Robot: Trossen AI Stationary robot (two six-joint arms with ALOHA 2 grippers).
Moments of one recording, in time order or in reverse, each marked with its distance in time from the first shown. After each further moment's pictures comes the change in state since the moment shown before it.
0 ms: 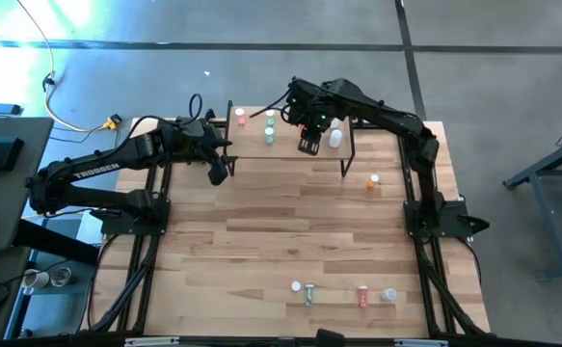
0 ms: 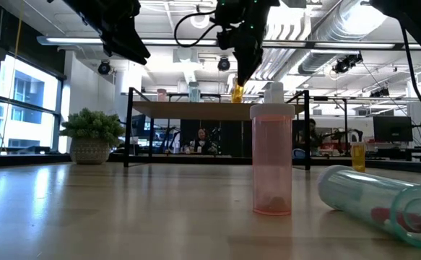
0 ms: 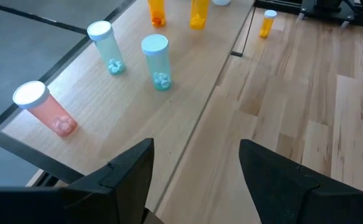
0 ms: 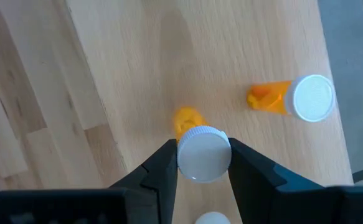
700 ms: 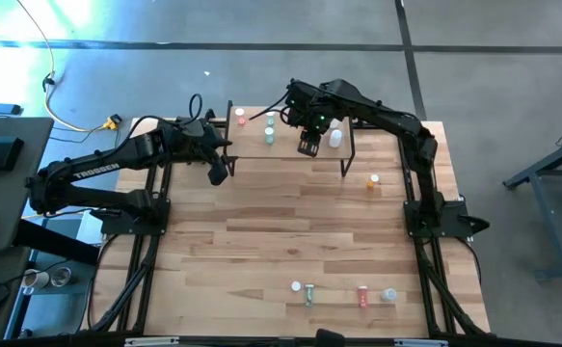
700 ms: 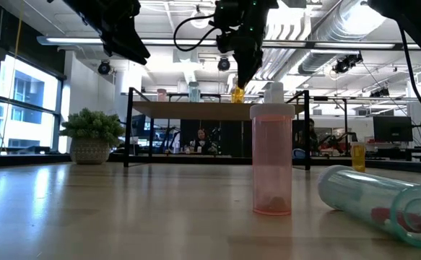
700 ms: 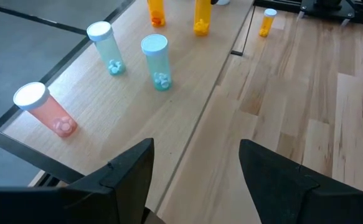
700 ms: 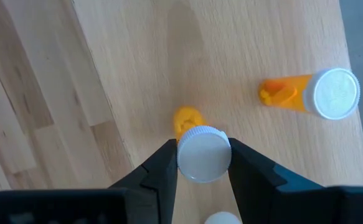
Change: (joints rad) left arm 0.000 0.000 0.000 0.000 0.000 0.010; right arm 0.000 0.015 0.000 -0.016 -0.024 0.011
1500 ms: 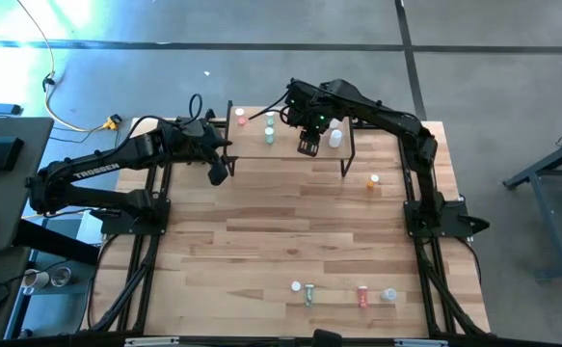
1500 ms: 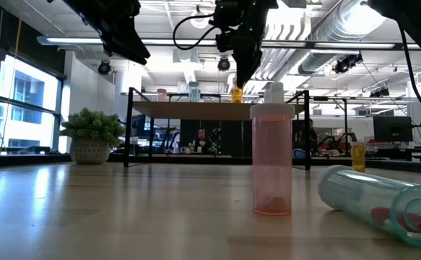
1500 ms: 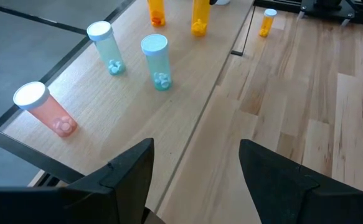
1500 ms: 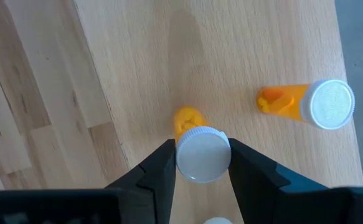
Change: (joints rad) left arm 0.000 0.000 0.000 0.000 0.000 -0.002; right arm 0.000 0.000 0.000 0.016 0.001 -0.029
